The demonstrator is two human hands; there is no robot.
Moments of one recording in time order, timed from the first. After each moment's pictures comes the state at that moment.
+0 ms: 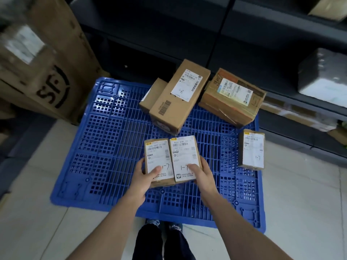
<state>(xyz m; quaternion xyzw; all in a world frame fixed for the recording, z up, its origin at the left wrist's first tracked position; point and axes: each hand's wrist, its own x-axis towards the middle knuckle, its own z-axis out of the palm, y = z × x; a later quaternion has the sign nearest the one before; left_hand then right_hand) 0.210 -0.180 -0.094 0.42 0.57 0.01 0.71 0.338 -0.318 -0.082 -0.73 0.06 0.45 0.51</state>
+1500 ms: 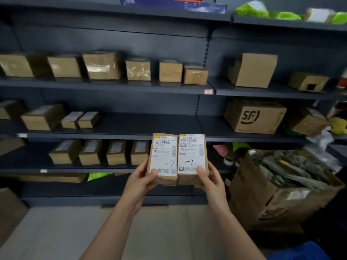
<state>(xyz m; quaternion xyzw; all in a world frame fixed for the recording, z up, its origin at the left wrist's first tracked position) -0.359 -0.089 0.241 0.27 0.52 0.65 0.48 -0.164 -0.024 0.240 -0.42 -0.49 0.60 0.47</state>
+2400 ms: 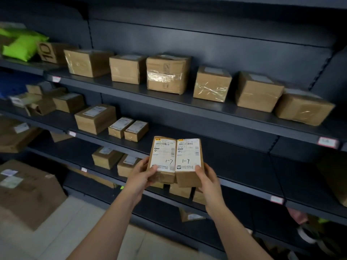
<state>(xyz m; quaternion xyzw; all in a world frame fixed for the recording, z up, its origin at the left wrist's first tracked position) -0.637 0.067 0.218 0.12 0.60 0.70 0.37 -0.474 0.194 0.215 -0.42 -0.56 0.65 0.29</state>
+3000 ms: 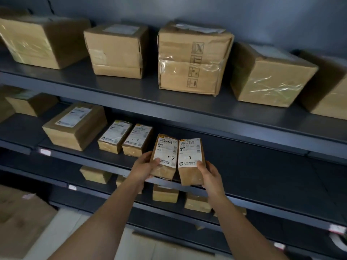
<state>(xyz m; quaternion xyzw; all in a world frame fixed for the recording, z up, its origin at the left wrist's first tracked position) -0.877 0.205 0.156 0.13 0.67 0.59 0.43 -0.694 0.306 0.154 -0.53 -0.52 0.62 0.27</state>
